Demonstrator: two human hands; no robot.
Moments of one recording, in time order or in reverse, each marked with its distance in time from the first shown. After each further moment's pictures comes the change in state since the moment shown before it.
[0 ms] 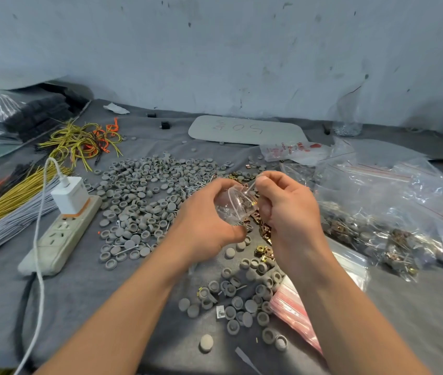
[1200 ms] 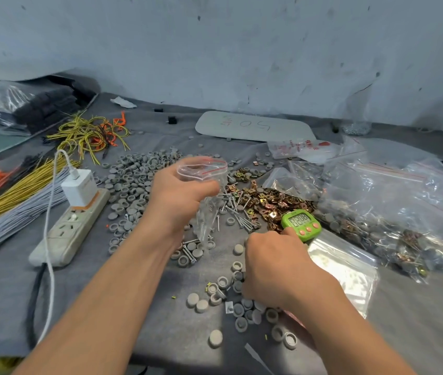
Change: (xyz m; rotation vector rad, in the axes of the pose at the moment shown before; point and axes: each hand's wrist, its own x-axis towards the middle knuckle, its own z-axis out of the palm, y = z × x) left_hand 0.014 -0.010 -0.034 -0.582 0.301 -0.145; right_hand -0.037 0.015 0.003 -1.843 -0.588 -0.138
